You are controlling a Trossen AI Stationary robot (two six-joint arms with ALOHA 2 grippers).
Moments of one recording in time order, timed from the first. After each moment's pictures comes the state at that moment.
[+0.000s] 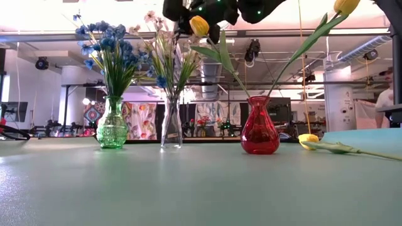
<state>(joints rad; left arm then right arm) -0.17 0.79 1.08 -0.48 -0.44 0.15 -0.20 1.91 1.53 0.53 0.54 0.03</state>
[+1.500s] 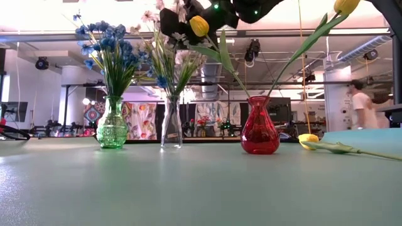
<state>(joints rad) -0.17 0.80 1.08 -0.48 -0.44 0.15 -0.19 1.94 1.56 0.30 0.54 0.04</state>
